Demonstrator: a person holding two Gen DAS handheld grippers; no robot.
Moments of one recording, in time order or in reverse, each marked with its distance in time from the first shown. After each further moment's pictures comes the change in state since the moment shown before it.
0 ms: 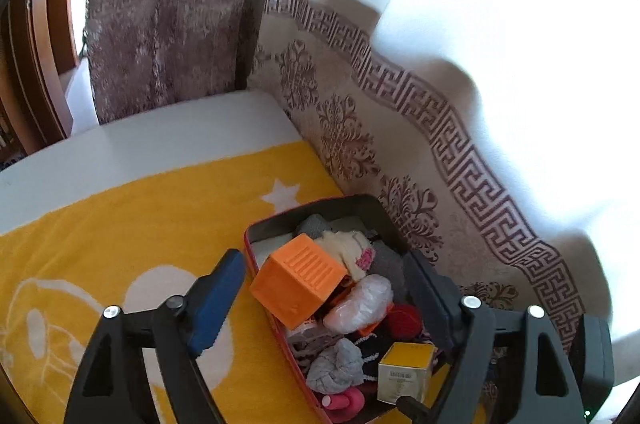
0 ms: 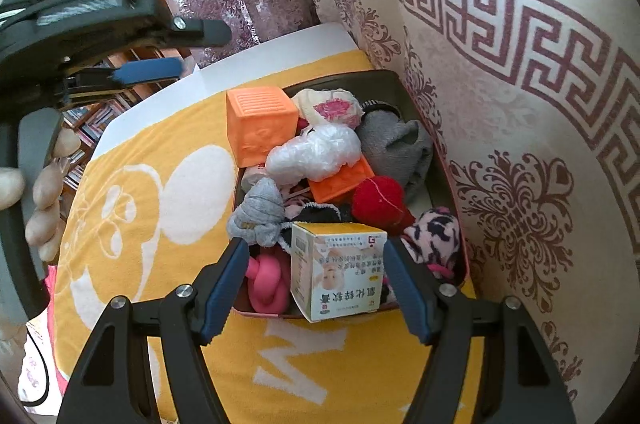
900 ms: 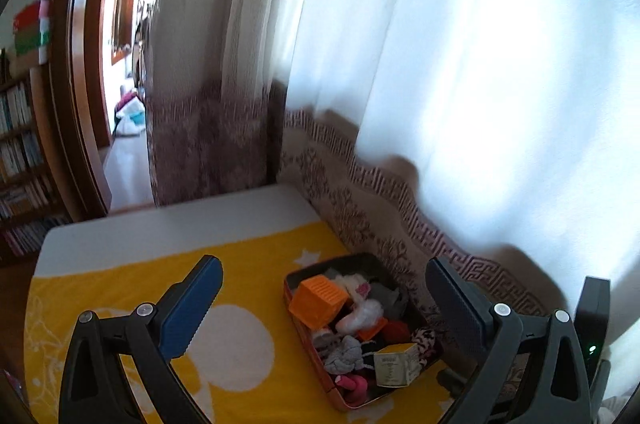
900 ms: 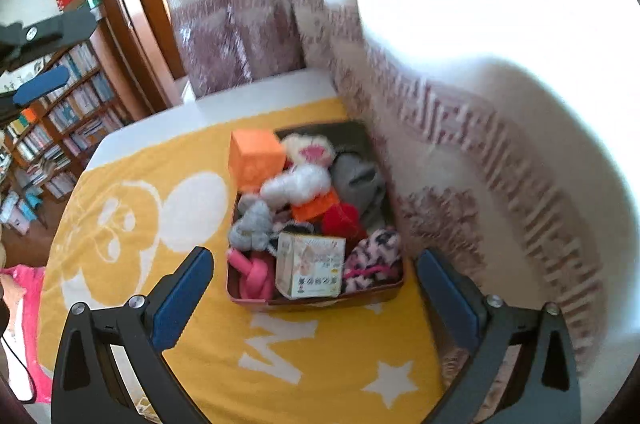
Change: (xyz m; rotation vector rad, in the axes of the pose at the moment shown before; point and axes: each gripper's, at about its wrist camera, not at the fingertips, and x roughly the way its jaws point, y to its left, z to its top) left arm -0.154 -0.032 -0.031 0.096 -0.314 0.098; right arm -0.086 0.005 -0.005 -0.061 -0.170 -0.118
